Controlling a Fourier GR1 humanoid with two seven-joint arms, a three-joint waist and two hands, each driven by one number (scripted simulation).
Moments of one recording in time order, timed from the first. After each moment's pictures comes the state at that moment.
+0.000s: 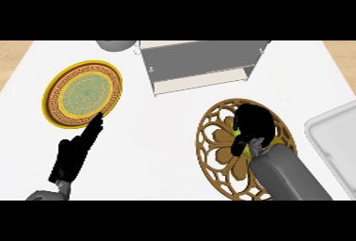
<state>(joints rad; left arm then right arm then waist) -0.03 0.31 -0.17 -1.35 0.07 0.02 0.03 -0.42 -0.23 0.43 -1.36 0.87 0.29 0.86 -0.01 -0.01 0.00</state>
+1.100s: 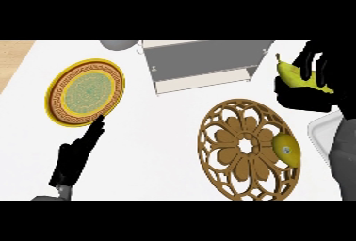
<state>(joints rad) 0.01 0.28 -0.15 -1.39 0.04 0.00 0.04 -0.62 -0.33 0.08 -1.90 0.78 0.29 0.88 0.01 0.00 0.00</state>
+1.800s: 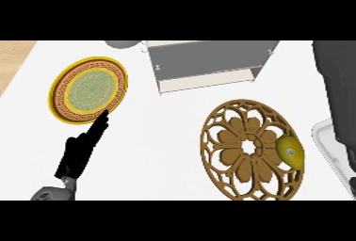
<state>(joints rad) -0.05 0.25 -0.14 -1.34 0.01 -0.02 0.03 -1.09 -0.36 -0.05 -1.20 0.85 0.14 0.69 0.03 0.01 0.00</state>
